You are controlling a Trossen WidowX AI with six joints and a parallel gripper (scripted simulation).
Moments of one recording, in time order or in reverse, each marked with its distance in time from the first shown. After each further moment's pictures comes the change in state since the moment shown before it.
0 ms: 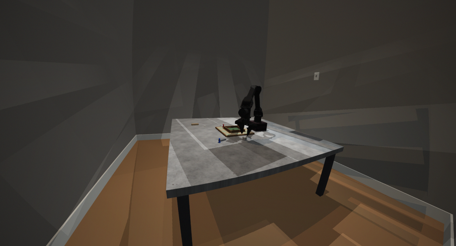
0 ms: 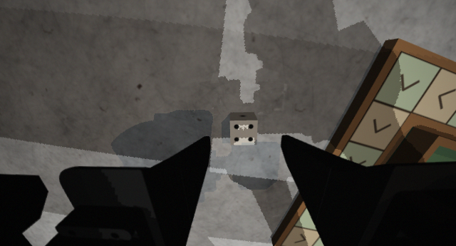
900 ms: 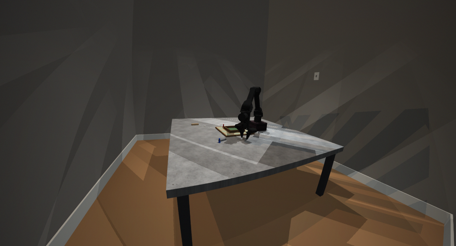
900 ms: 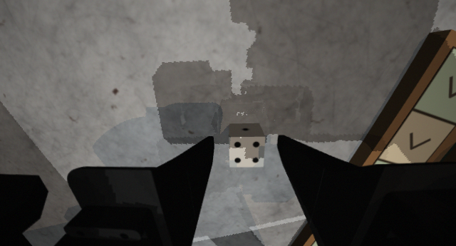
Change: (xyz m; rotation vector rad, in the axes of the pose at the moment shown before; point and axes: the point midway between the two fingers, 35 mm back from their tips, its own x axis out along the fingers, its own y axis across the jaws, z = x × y) arm 0.033 0.000 -0.001 0.001 0.003 -0.001
